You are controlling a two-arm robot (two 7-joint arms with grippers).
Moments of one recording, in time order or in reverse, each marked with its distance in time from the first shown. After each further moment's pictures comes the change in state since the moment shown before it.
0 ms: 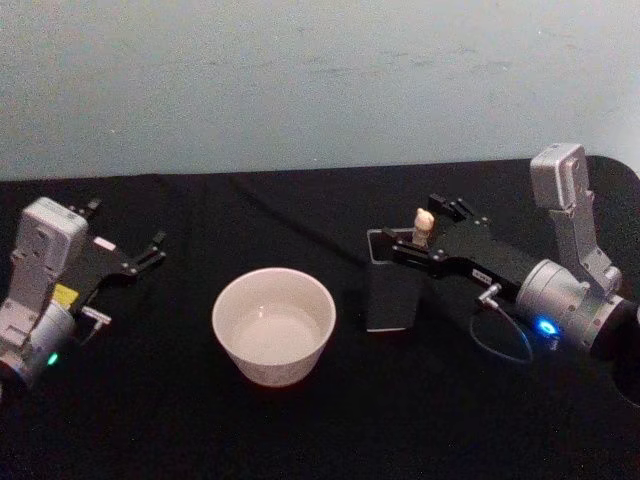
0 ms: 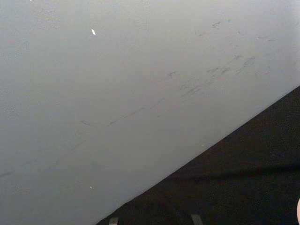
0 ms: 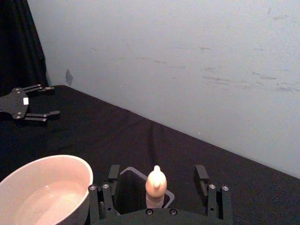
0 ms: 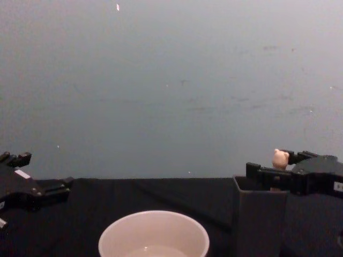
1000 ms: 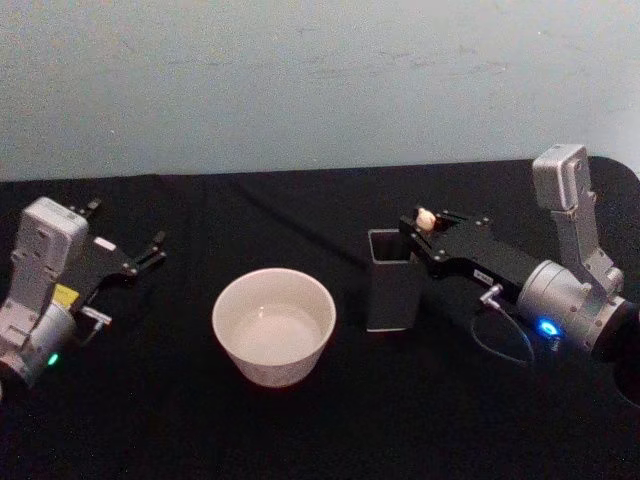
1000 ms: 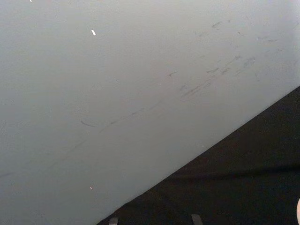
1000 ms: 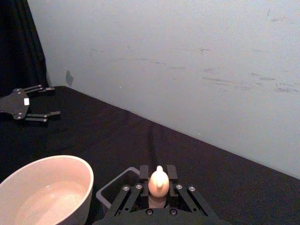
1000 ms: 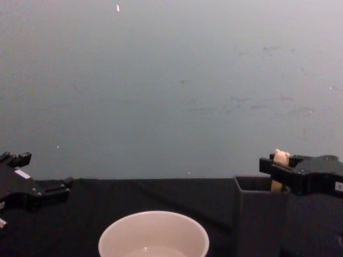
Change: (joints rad) left arm 0.000 0.000 0.000 0.000 0.000 0.000 0.000; right arm -0.004 0.004 0.000 -0.005 0.004 -0.003 -0.001
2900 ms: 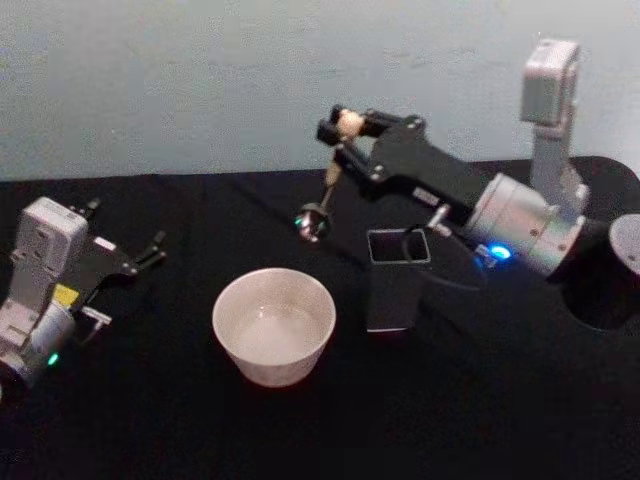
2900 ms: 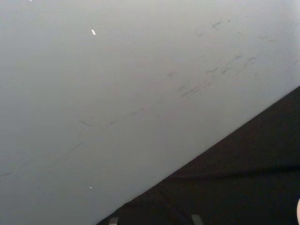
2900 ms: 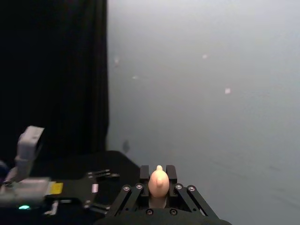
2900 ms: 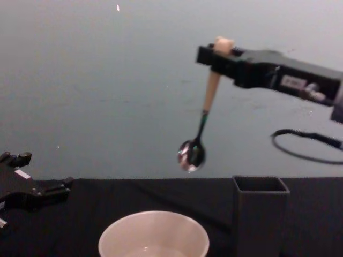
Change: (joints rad) left arm 0.000 0.000 0.000 0.000 0.000 0.000 0.000; right arm 0.153 -0.080 -0.044 -0.050 0.070 -0.096 0.184
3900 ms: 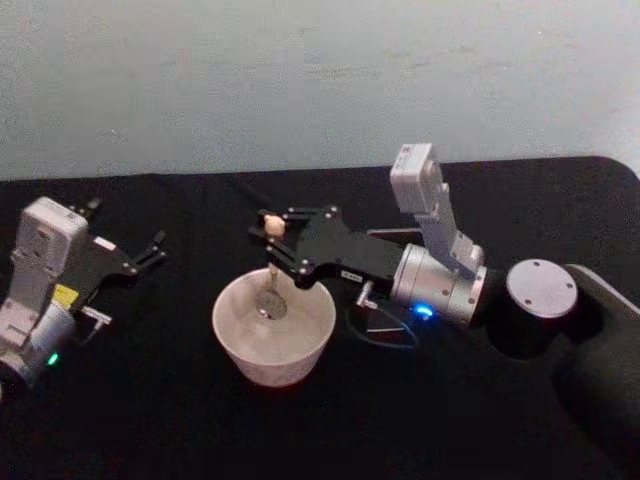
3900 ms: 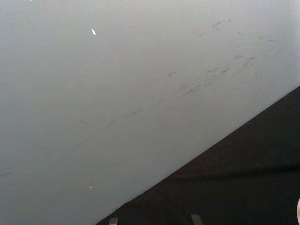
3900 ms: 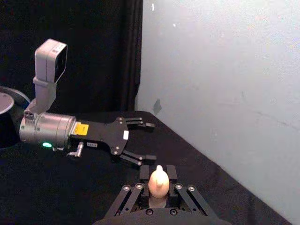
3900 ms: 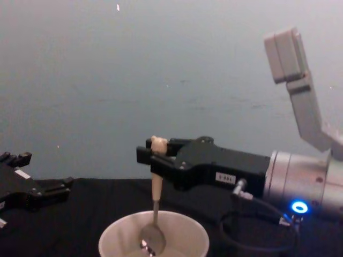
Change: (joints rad) left arm 0.000 0.000 0.000 0.000 0.000 0.000 0.000; right arm 0.103 -0.121 -0.170 0.339 -0.124 -0.142 0.113
